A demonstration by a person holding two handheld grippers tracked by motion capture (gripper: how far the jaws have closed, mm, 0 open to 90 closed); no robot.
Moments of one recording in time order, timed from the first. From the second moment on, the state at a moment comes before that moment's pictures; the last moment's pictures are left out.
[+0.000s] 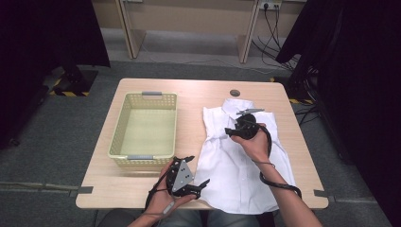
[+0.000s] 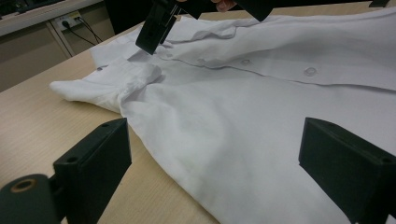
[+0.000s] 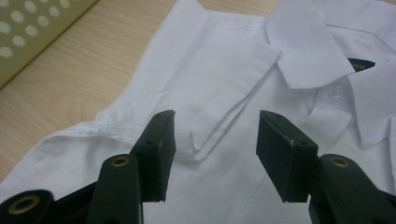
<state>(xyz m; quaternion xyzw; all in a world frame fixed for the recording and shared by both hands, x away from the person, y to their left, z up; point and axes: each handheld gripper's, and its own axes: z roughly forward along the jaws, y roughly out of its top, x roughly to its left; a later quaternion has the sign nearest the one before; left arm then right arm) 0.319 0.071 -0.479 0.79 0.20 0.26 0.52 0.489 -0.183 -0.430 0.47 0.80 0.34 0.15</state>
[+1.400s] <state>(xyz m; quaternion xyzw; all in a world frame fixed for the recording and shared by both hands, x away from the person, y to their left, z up) 0.353 0.040 -0.451 0.78 0.21 0.26 0.53 0.472 -0.176 -0.428 0.46 0.80 0.34 0.15</state>
